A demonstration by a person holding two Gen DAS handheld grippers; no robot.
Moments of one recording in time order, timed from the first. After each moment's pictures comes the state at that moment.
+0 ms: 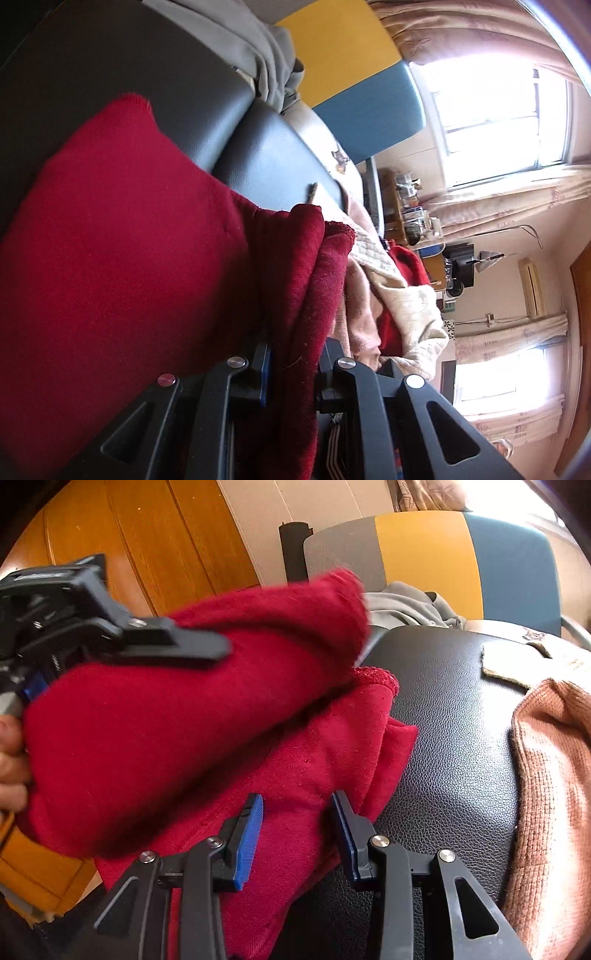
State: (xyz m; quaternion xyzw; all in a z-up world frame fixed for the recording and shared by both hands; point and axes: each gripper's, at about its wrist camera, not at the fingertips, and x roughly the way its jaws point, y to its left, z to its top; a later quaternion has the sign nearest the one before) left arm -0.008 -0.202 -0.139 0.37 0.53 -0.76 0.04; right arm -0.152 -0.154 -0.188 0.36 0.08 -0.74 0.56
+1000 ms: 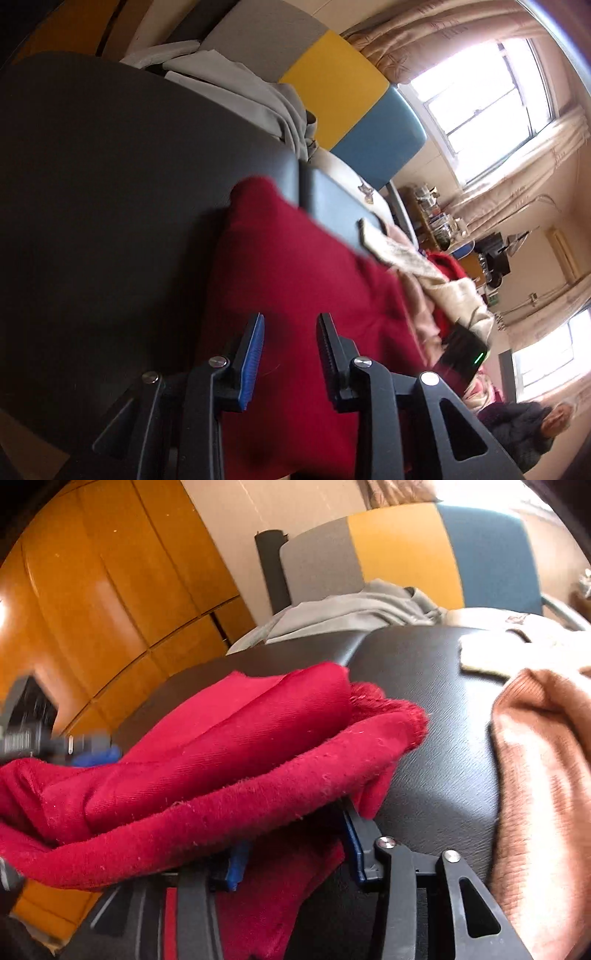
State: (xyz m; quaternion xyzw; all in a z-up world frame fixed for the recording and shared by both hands) left arm 0.135 -0.239 -0.126 0.32 0.40 -0.85 0.10; right arm -0.156 -0.143 -0.170 0.38 0.04 -0.76 0.53
